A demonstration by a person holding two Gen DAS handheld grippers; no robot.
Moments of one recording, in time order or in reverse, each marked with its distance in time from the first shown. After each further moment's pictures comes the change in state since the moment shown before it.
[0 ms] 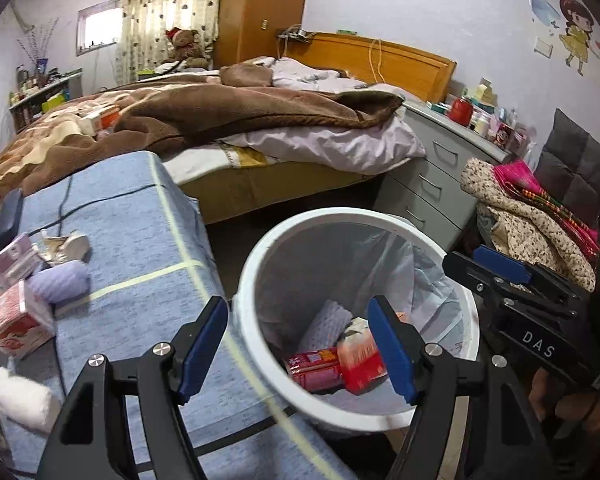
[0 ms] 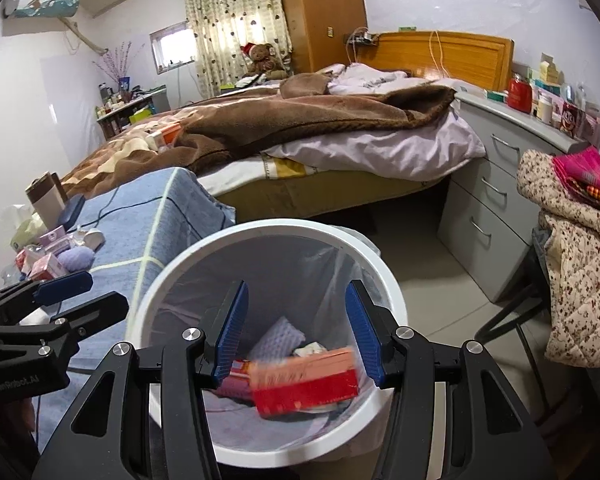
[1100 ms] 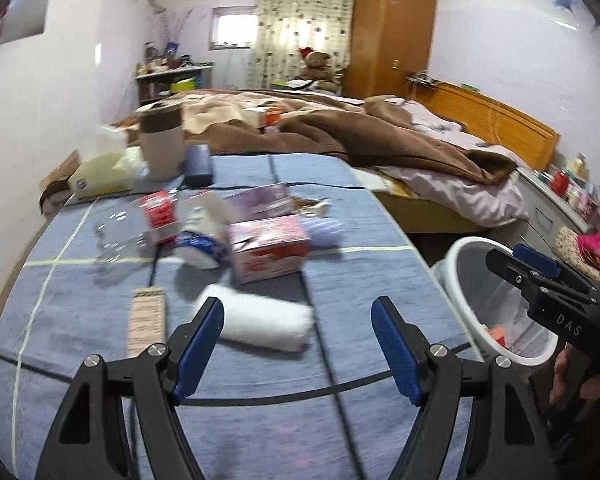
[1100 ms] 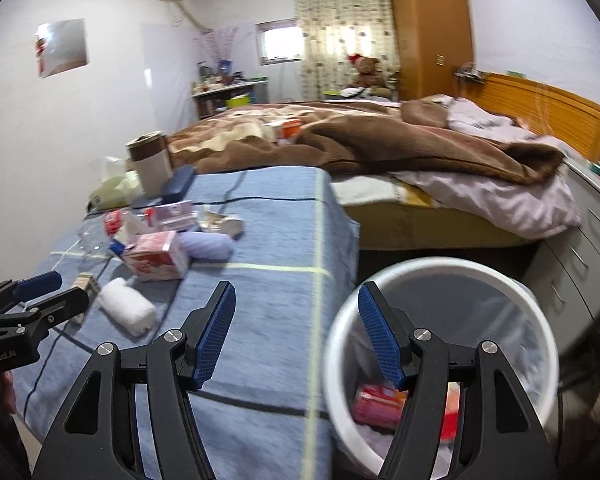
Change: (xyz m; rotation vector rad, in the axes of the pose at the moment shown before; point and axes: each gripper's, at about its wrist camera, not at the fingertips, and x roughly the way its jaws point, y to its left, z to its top) left arm -0.114 0.141 -0.074 -0.273 -0.111 0.333; right arm 0.006 0.134 0.001 -0.251 -0.033 0.270
